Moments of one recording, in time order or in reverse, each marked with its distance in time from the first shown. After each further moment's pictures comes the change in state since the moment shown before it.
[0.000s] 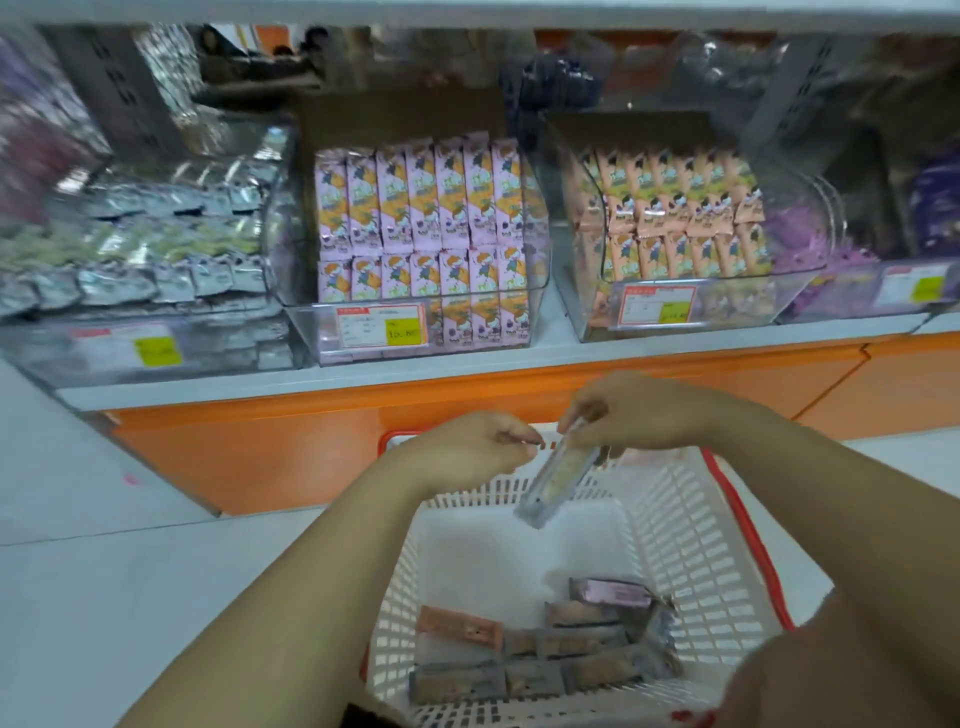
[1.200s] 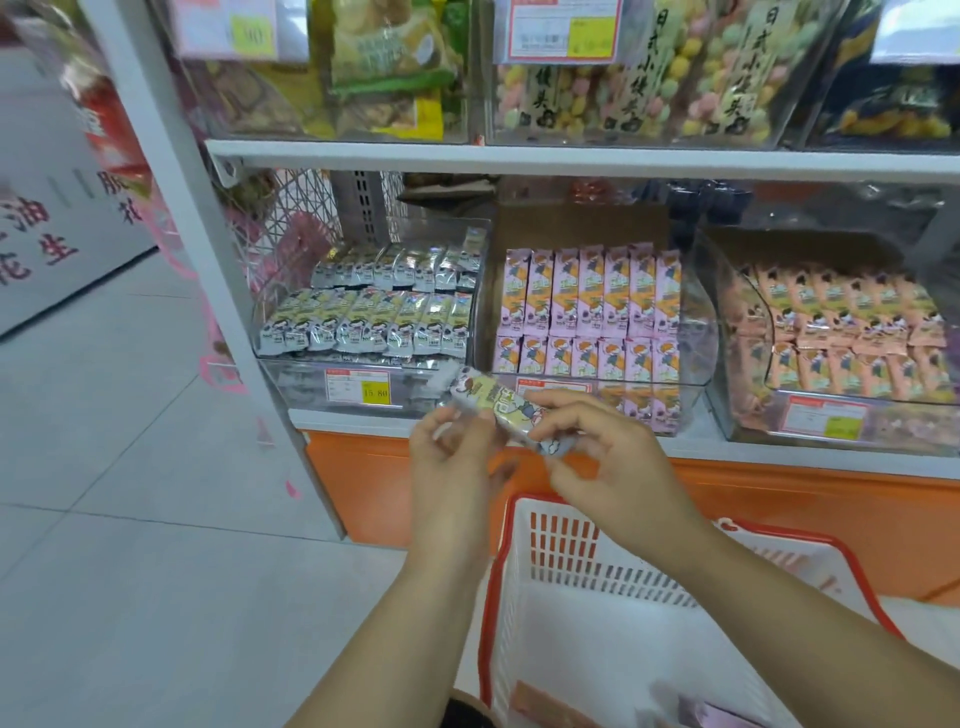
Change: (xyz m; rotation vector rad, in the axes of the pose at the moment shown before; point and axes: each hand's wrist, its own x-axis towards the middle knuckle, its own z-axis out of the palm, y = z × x) left_hand -0.112 -0.012 -0.045 -1.271 1.034 0.306; right_hand 0.022 -0.138 0.073 0.360 0.552 -0.753
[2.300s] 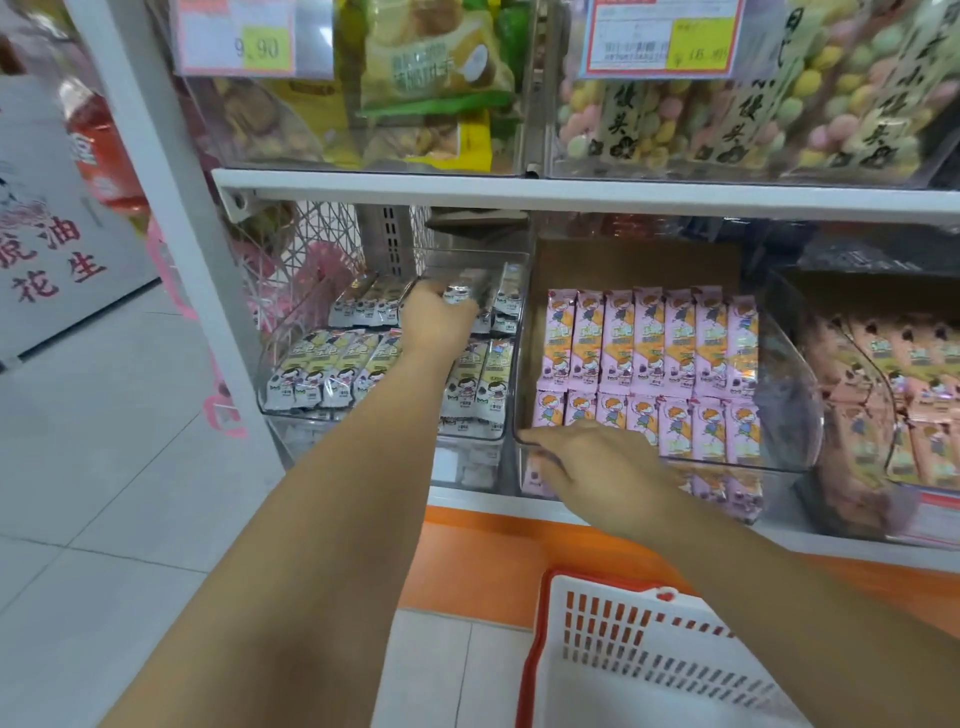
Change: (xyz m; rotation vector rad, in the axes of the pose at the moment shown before) left_hand 0.231 0.071 0.037 0.895 0.055 0.296; right_hand 0.105 0.044 0.024 -0.860 -0.356 0.046
